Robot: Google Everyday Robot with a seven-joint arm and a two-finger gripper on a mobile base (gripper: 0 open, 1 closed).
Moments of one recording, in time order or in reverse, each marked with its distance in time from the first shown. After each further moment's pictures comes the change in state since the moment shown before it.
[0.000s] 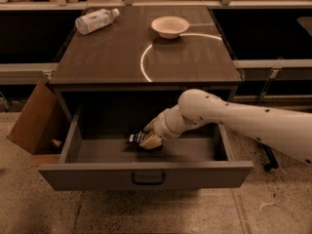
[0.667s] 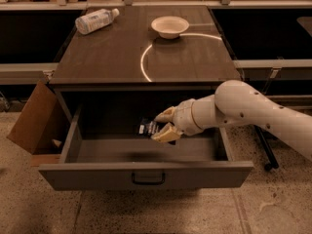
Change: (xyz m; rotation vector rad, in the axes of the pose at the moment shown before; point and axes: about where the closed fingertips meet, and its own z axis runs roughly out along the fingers) arm -0.021 0.007 -0.102 0.081 -0.181 -0.118
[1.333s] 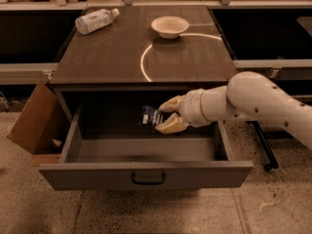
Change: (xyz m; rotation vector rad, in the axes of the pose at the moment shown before) arm -0.027 -0.017 -0.035 0.084 -0.036 -0.069
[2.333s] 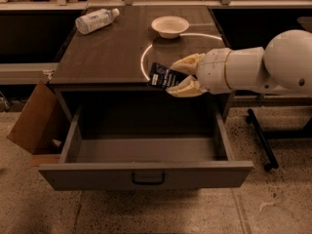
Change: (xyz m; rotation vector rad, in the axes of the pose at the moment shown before) arm -0.078 -0.063 -0.099 0.220 -0.061 -0.173
